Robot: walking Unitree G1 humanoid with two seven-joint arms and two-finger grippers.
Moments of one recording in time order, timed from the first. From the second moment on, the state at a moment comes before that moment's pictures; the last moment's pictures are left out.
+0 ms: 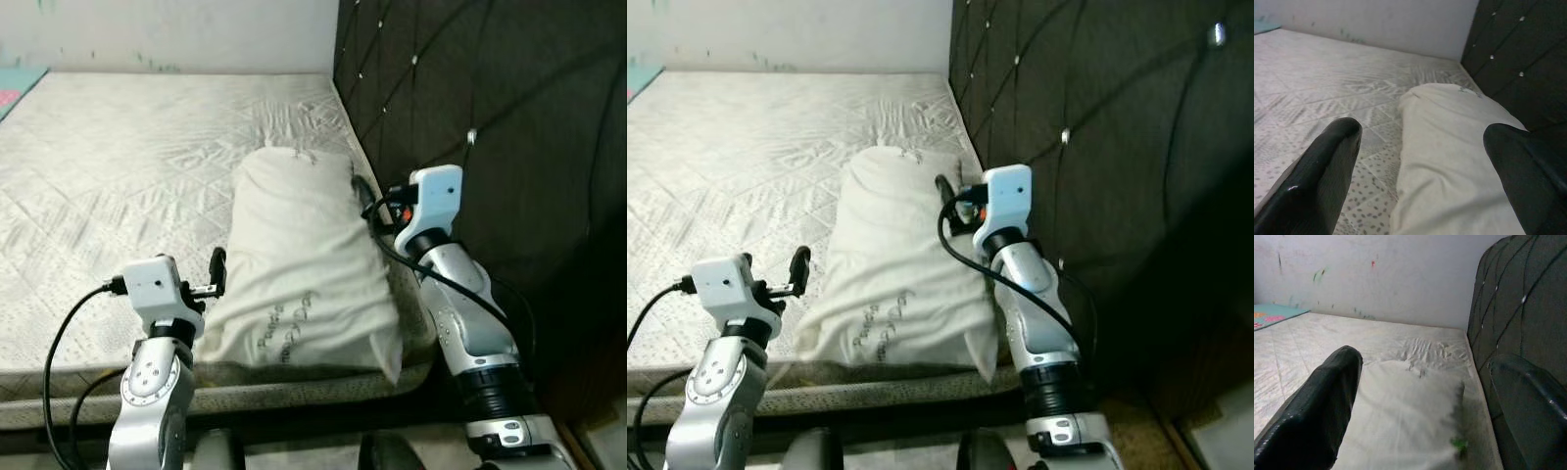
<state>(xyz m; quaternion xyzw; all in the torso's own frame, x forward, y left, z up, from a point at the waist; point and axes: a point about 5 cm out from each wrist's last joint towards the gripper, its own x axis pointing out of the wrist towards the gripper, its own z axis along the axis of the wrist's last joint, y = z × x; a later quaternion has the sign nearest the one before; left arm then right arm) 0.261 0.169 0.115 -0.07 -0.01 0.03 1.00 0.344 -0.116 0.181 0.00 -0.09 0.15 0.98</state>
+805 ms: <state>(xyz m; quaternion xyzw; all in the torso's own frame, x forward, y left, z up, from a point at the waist) 0.254 0.169 0.094 -0.01 0.03 -0.03 1.00 0.326 -0.117 0.143 -0.09 -0.04 0.16 0.98</state>
